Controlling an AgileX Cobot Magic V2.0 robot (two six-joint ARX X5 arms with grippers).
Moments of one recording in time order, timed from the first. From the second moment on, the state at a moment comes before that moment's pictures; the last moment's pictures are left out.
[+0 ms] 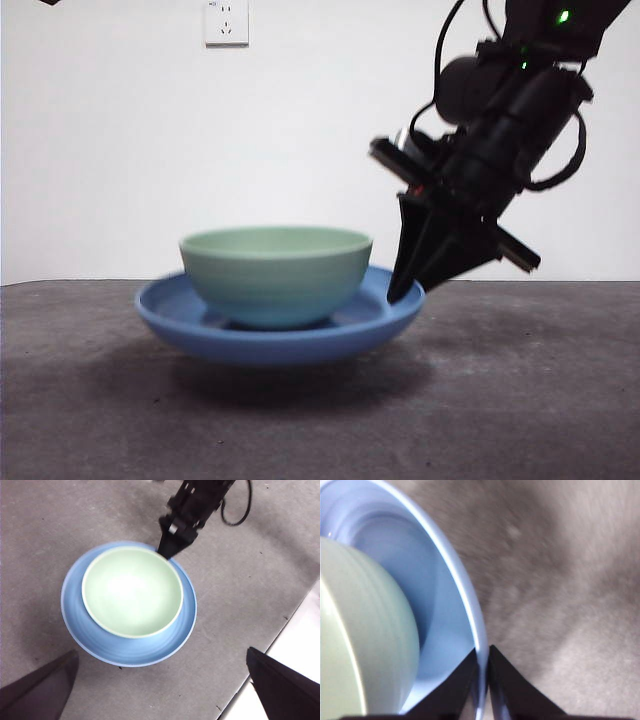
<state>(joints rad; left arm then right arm) -0.68 0.80 1.02 -0.86 0.18 0.01 0.40 1.78 1.19 -0.59 -0.54 0.27</state>
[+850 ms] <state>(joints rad) -0.68 0.81 1.02 -0.86 0.18 0.01 0.38 1.87 1.23 -0.64 -0.55 0.29</state>
